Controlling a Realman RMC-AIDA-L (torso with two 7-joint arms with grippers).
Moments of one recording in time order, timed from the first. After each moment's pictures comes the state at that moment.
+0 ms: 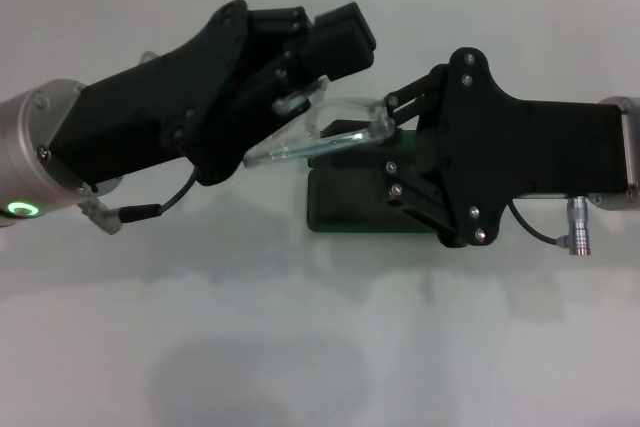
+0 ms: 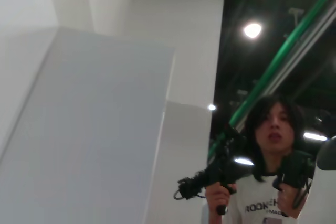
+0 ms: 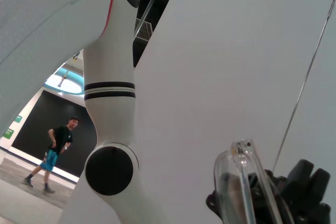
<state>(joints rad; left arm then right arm) -0.58 -2.09 1.19 0.48 1.07 2.03 -1.30 0.53 2.02 -1.54 -0.73 -0.98 -1.76 0.70</state>
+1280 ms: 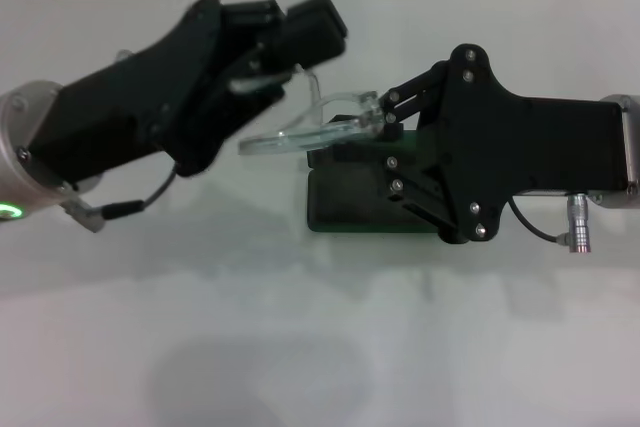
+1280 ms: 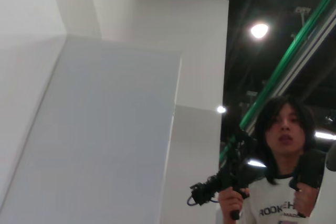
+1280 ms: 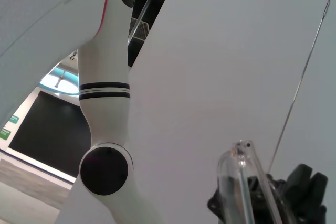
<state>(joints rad) -0.55 -2.08 1.17 0.47 1.06 2.03 -1.28 0.53 2.02 -1.53 -0.72 -0.97 -1.76 0.70</state>
